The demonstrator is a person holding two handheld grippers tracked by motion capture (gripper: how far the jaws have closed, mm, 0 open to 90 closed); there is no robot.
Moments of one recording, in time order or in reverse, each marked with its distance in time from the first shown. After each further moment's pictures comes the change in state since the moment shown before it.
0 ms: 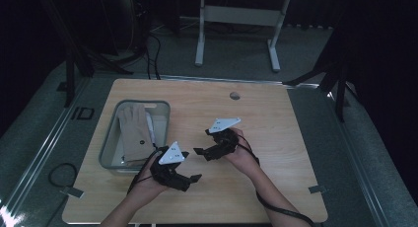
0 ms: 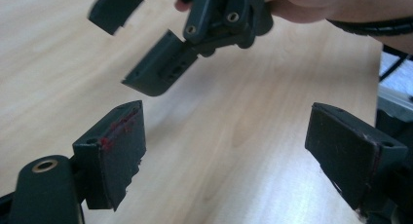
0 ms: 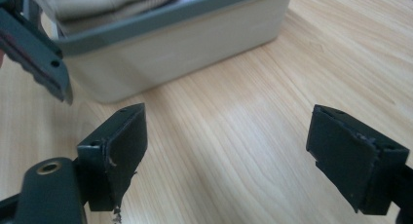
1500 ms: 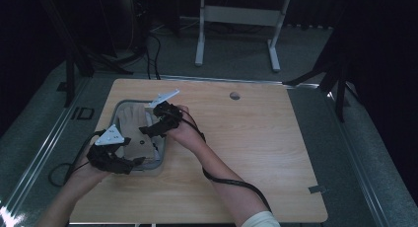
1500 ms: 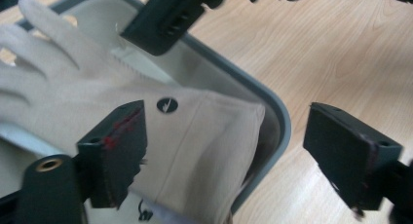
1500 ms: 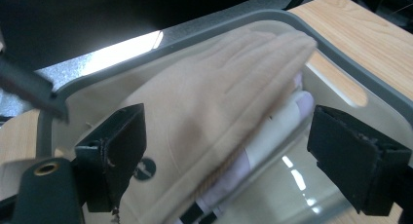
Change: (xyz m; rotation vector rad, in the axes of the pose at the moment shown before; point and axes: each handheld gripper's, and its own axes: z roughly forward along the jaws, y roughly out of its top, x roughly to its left) left arm 0.079 -0.028 -0.125 0.090 0.225 -0.109; right arm 0.036 0.138 0.103 0.016 0.080 0.018
